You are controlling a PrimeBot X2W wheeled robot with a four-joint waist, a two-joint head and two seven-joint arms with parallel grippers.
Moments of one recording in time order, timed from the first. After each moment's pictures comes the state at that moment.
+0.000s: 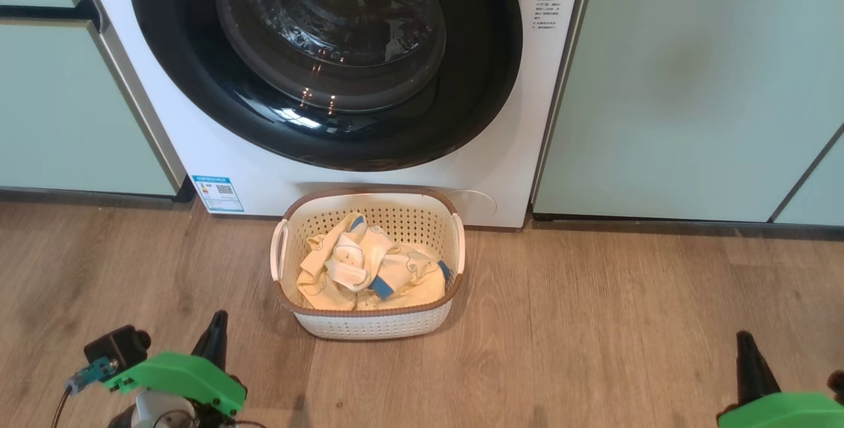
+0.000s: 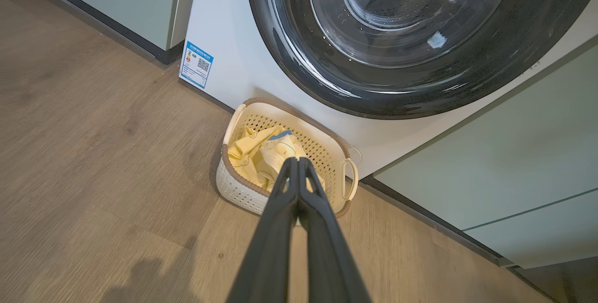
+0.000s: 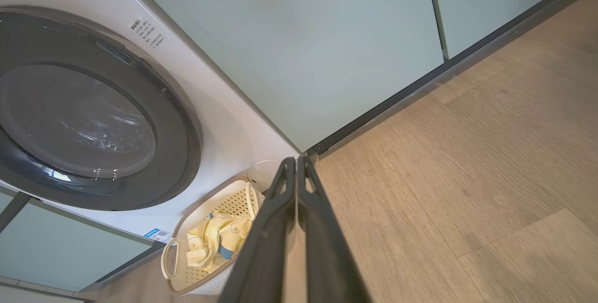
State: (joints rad) left arm -0.09 0.15 0.00 0.52 -0.76 -0.13 -0.15; right arm 0.00 -0.05 -0.03 0.42 0.66 0.13 -0.15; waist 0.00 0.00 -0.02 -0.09
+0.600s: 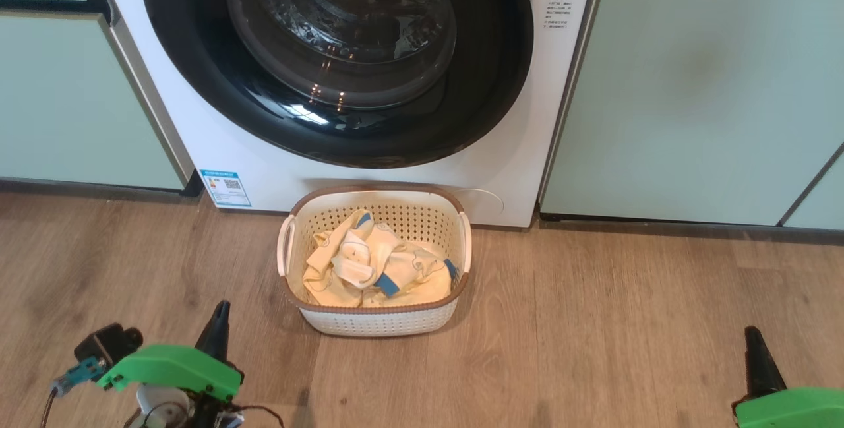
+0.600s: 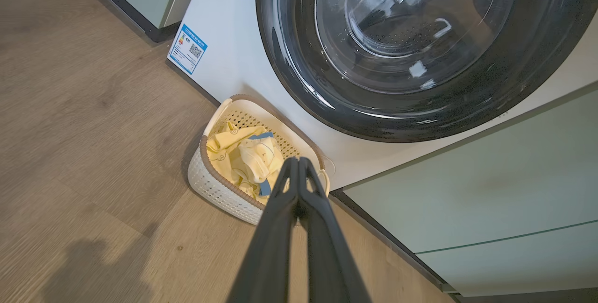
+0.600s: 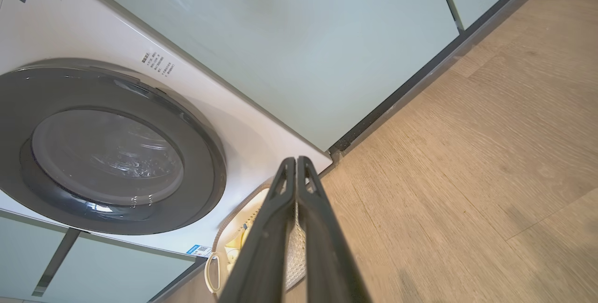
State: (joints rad) left arm -0.09 0.13 0.03 0.47 -0.93 -0.13 -0.10; right arm -0.01 -0.05 -0.05 0.39 0.85 0.13 -0.10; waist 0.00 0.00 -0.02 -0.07
